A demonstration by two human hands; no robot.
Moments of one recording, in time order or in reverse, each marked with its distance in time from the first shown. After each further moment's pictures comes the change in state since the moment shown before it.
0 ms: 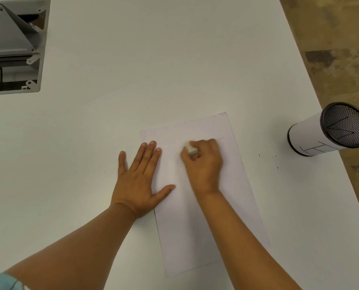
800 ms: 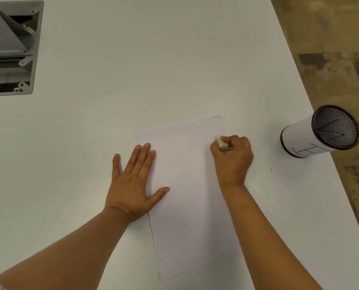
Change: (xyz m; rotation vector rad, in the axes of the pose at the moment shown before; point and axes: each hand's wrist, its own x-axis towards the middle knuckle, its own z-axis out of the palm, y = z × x) left_hand -0.001 -0.001 -0.001 0.016 -0.007 -0.004; right_hand 0.041 0.035 -0.046 -0.089 0.243 0.119
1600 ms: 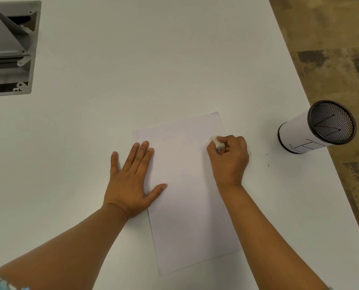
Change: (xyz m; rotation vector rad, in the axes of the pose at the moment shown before) left_hand -0.001 -0.001 0.002 0.002 0.020 0.015; right_hand -0.008 0.006 -0.004 -0.004 -0.063 -0.047
